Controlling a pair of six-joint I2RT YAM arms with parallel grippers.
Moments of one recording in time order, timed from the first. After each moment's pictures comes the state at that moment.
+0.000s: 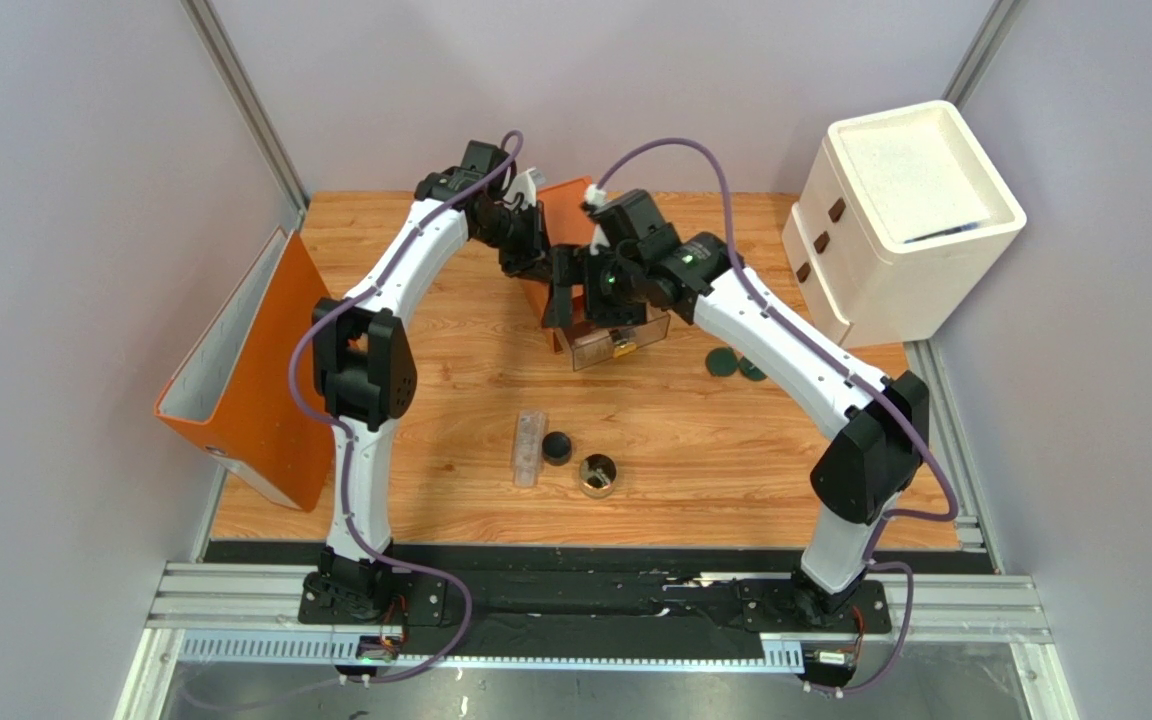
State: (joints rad) left arm -0.32 2.20 2.12 -0.95 0.59 -0.40; right arm 0.68 1.77 1.76 -0.78 -0.16 0.55
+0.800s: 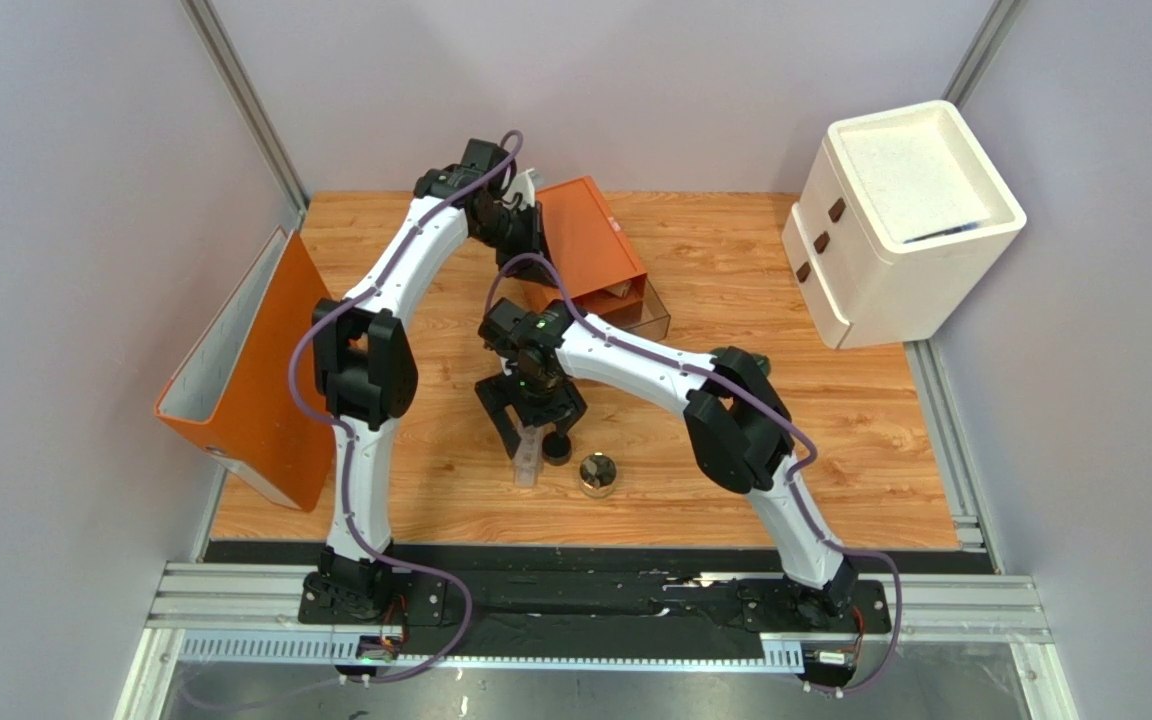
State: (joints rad) left arm -0.32 2.21 2.16 -1.01 0.55 -0.39; right arm 0.95 2.21 1.91 -1.04 -0.16 0.42
